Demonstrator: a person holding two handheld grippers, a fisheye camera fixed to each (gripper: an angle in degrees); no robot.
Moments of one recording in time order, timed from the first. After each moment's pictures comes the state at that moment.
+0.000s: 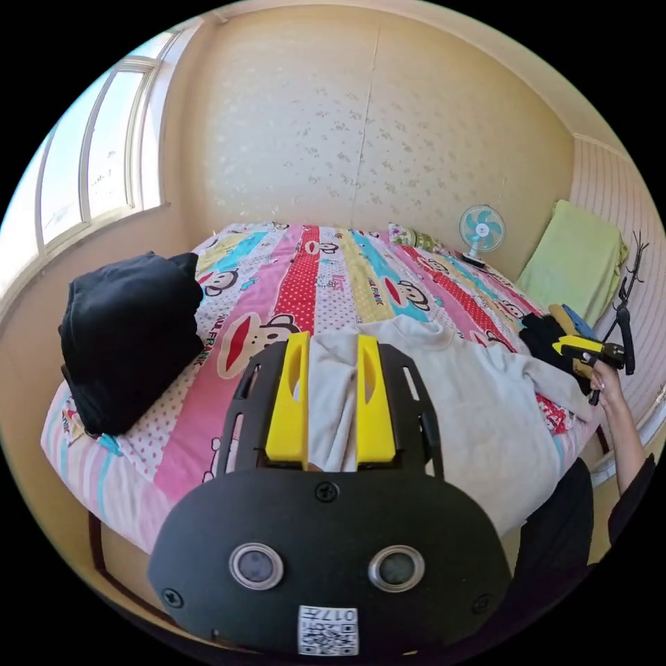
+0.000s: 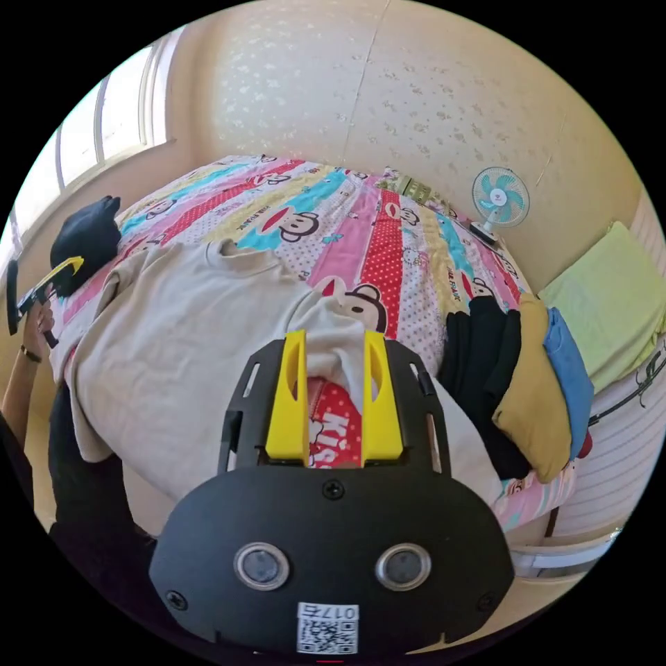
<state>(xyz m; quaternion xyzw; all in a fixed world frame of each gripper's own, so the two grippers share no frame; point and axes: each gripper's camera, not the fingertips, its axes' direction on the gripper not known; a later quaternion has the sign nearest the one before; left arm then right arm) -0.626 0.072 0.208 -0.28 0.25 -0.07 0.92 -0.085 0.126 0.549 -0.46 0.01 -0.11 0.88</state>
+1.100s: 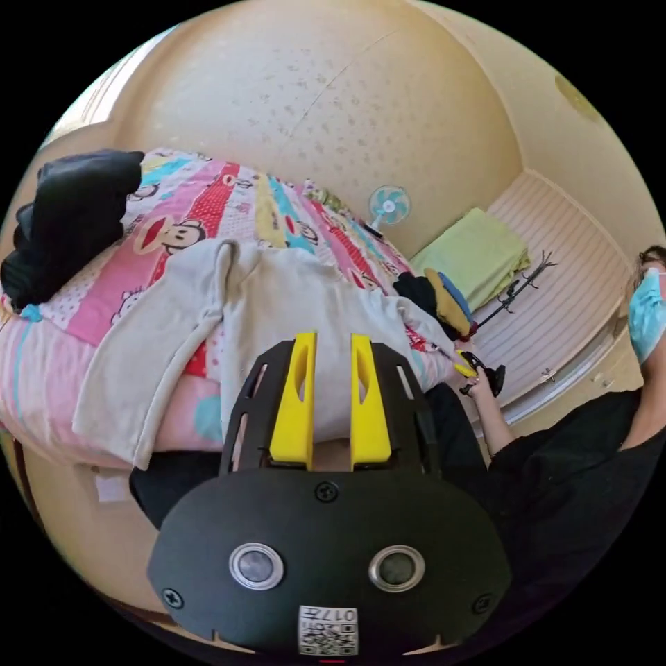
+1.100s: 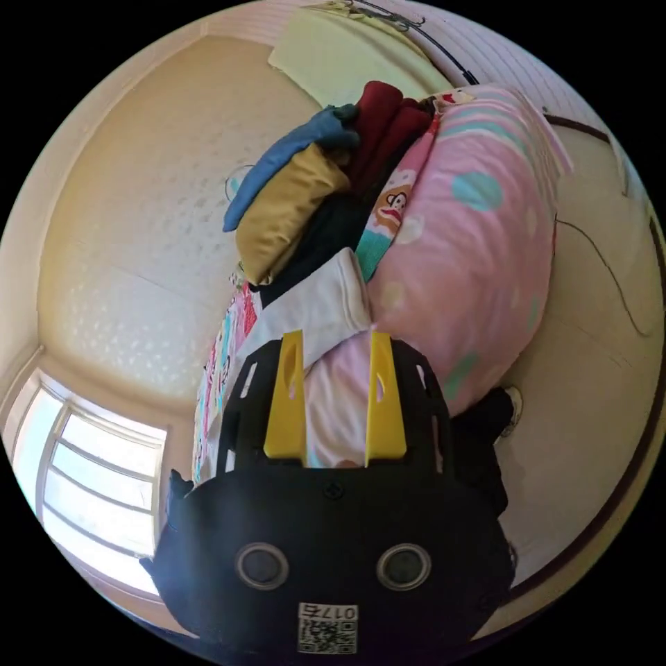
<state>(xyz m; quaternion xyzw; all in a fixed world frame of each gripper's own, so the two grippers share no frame) -0.670 0.088 0.071 -0.30 0.49 -0.14 0.81 0.316 0.305 0.305 -0.20 0.10 0.51 0.83</state>
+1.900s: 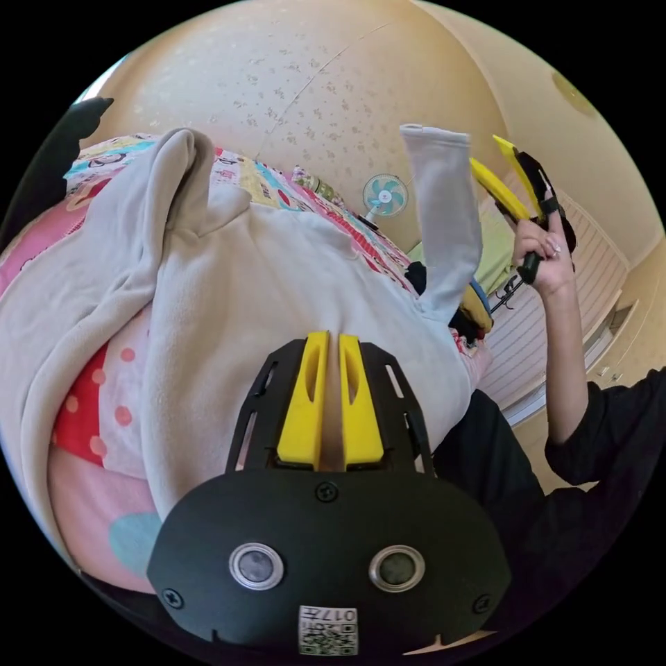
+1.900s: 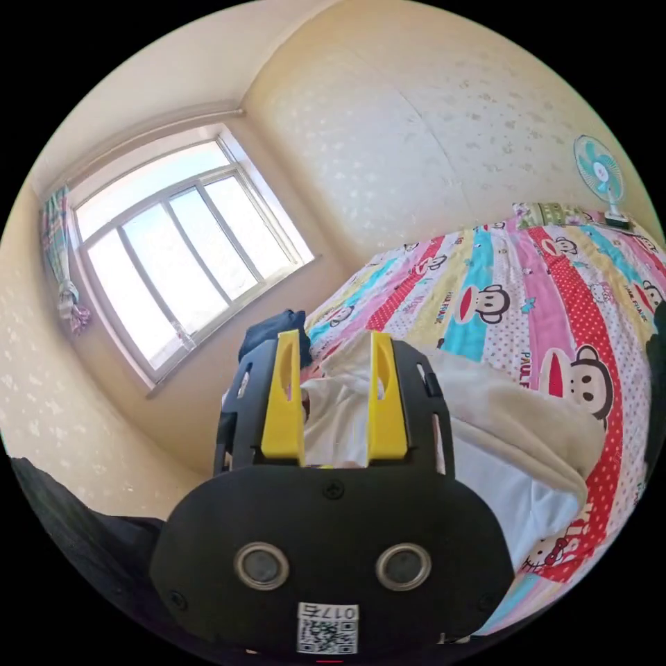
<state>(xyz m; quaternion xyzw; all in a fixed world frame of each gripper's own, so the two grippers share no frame) -0.703 0.167 0.140 -0.31 0.50 -0.18 0.79 -0.157 0.122 0.545 -0.28 -0.28 0.13 0.91</state>
